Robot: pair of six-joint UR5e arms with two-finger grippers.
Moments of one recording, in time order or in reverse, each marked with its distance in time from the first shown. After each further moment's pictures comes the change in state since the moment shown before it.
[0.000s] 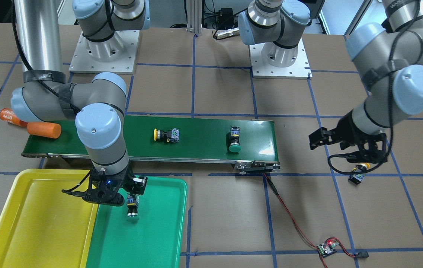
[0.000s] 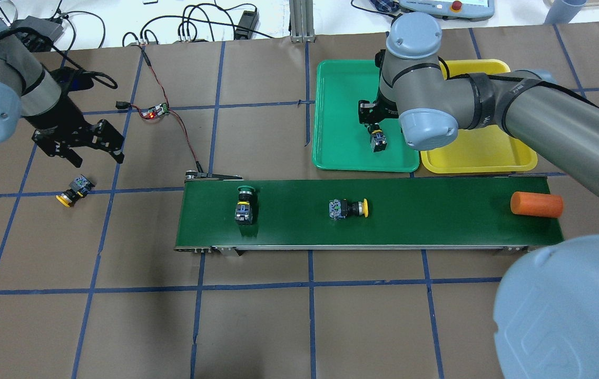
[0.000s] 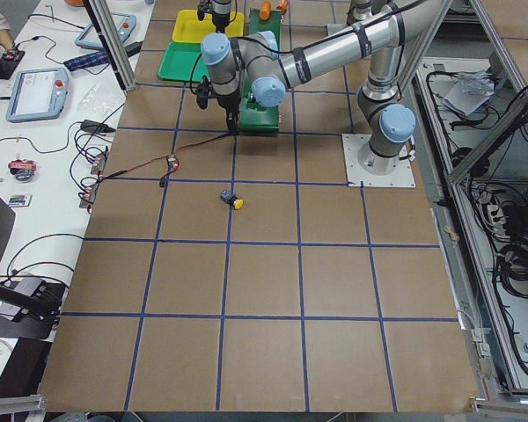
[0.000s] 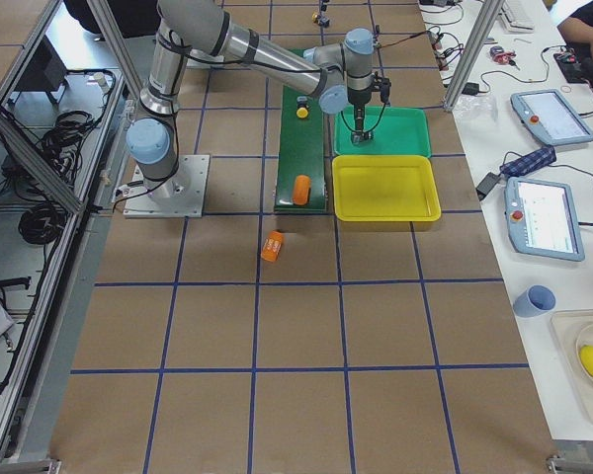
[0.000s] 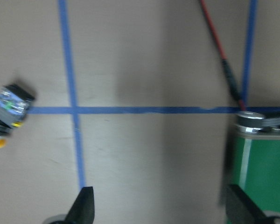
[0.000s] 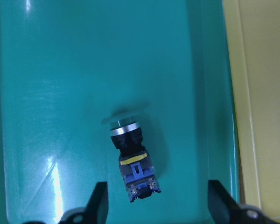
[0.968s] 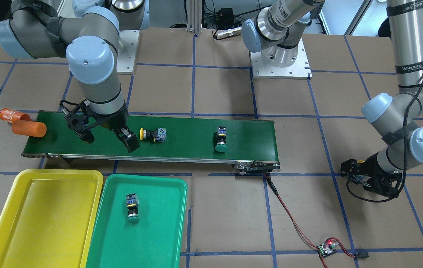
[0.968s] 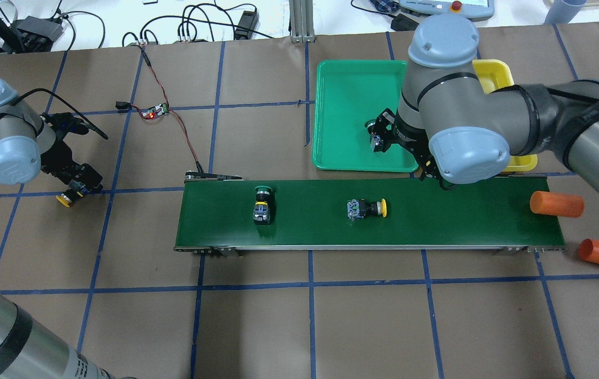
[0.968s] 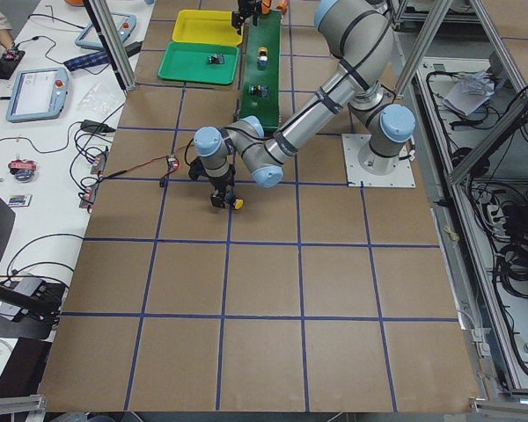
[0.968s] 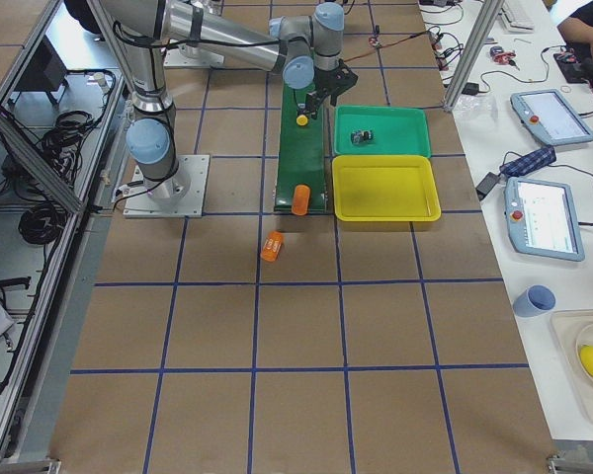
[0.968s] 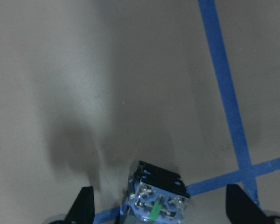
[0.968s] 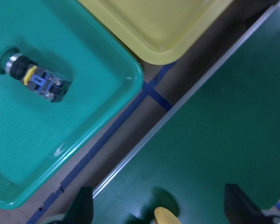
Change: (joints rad) left arm 0.116 -0.252 -0.078 0.405 0.108 0.412; right arm 0.011 -0.310 0.206 0.268 0.007 0.769
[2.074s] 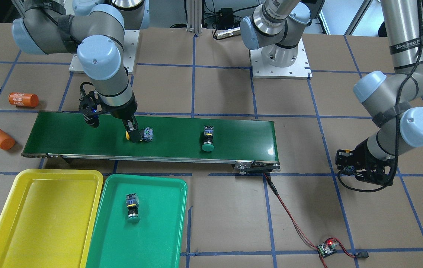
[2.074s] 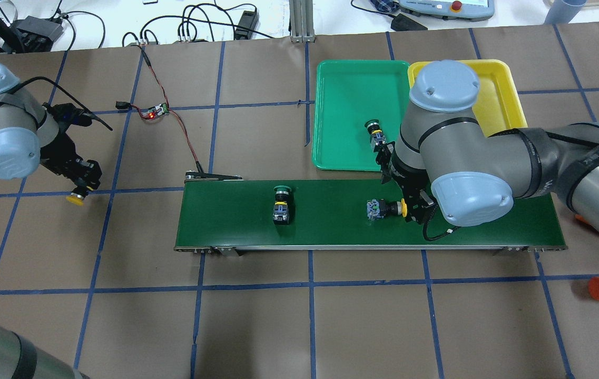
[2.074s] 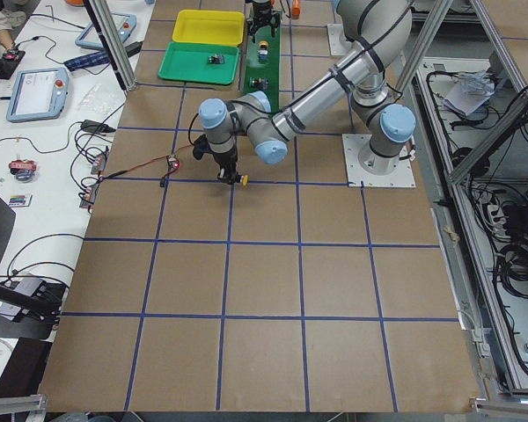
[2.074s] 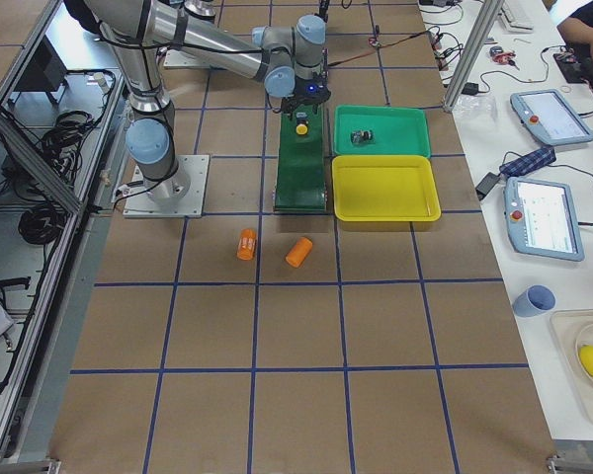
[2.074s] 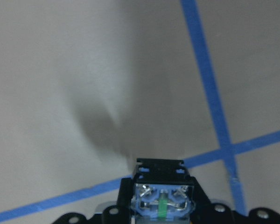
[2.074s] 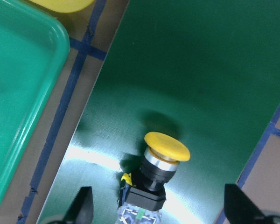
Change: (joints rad) left arm -0.142 0.179 -0.027 -0.186 -0.028 -0.304; right arm 0.010 -0.023 0.110 -0.022 0.071 0.297
